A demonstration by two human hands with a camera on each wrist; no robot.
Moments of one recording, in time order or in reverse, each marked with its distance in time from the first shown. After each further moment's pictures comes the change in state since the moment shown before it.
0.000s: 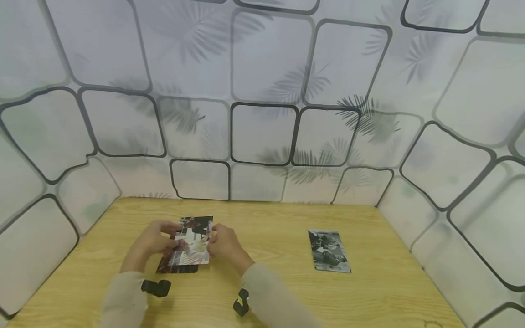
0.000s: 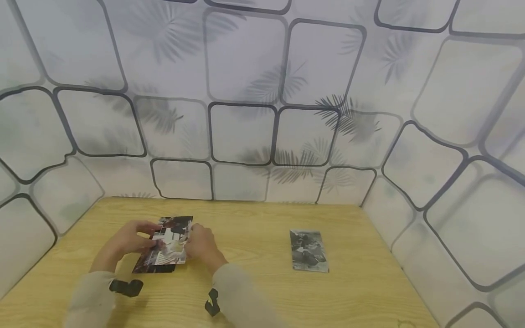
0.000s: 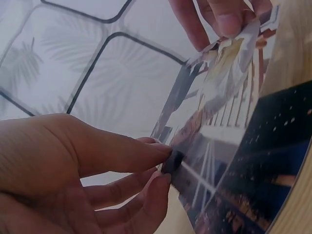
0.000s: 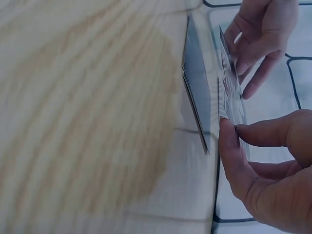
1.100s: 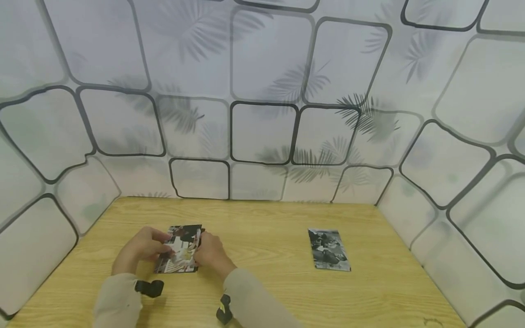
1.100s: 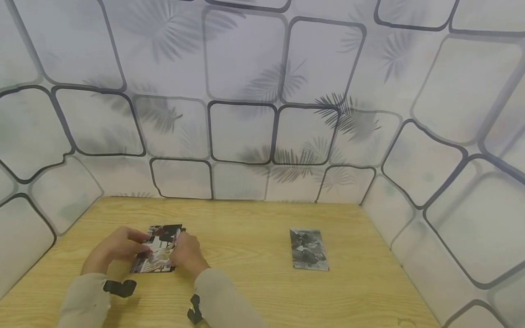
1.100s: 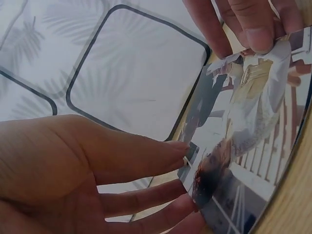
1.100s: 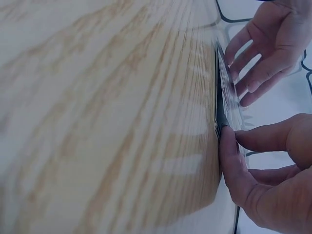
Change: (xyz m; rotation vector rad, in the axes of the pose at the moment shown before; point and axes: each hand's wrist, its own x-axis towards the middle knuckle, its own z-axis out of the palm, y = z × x) left_hand -0.004 -0.015 -0.014 0.059 -0.085 -0.151; right_hand 0.001 -0.021 0.040 -0.063 0.026 0.127
